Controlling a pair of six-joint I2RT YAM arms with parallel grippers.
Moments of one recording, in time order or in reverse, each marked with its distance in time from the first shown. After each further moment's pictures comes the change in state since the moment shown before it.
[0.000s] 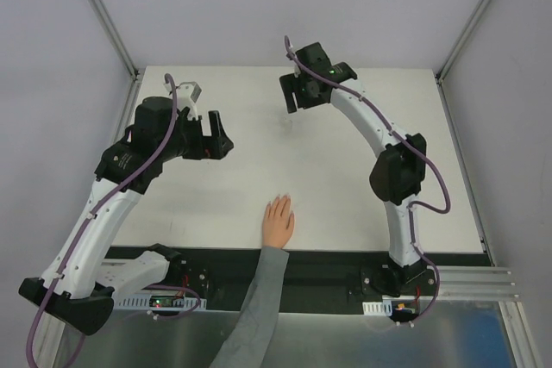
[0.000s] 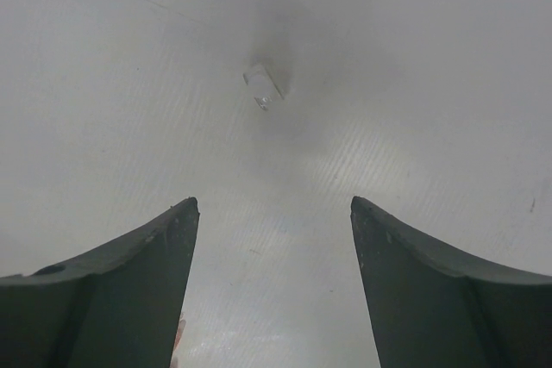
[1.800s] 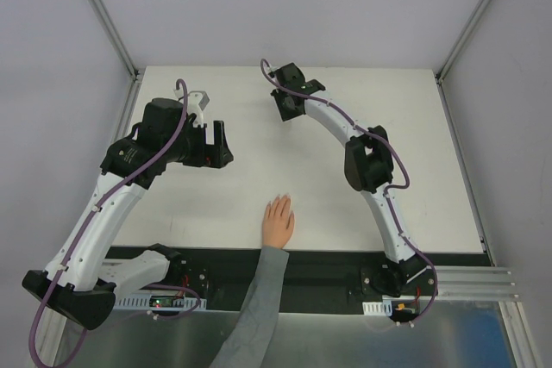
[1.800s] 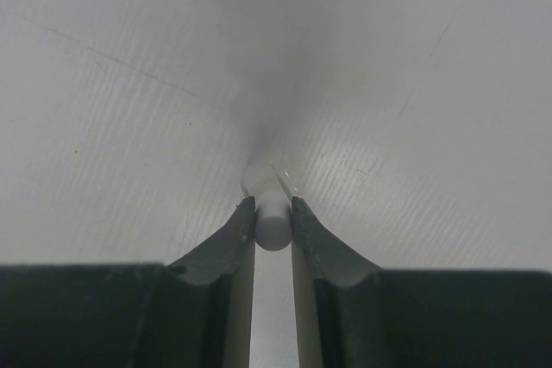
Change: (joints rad) left arm 0.000 0.034 0.001 -0.121 0.042 0.064; right arm 0.045 0.338 0.122 0.175 0.057 -0.043
